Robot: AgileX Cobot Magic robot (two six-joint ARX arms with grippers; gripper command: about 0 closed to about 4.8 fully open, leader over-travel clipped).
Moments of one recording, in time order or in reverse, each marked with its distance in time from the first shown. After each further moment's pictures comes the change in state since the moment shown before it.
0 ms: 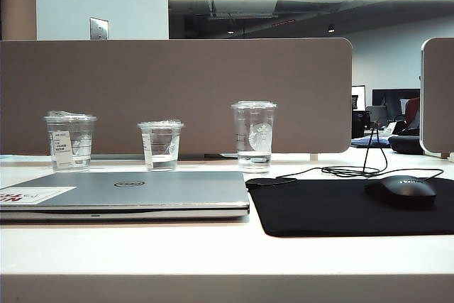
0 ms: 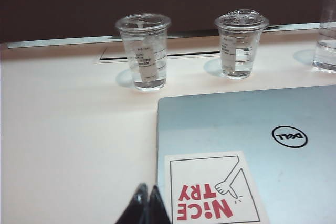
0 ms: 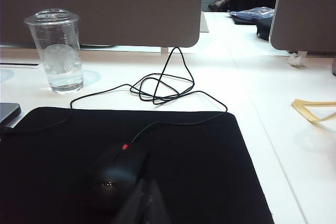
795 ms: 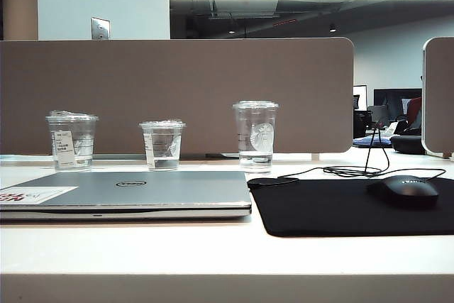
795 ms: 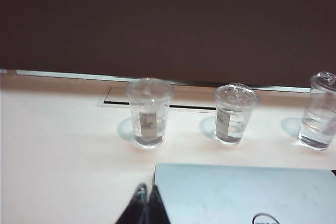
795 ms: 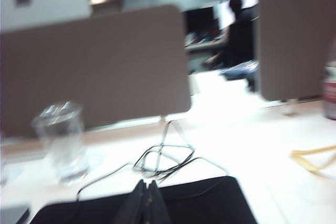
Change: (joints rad) left arm 0.000 0.340 0.391 -0.008 -0.019 -0.115; right arm 0.000 0.000 0.012 0.229 0.099 0.187
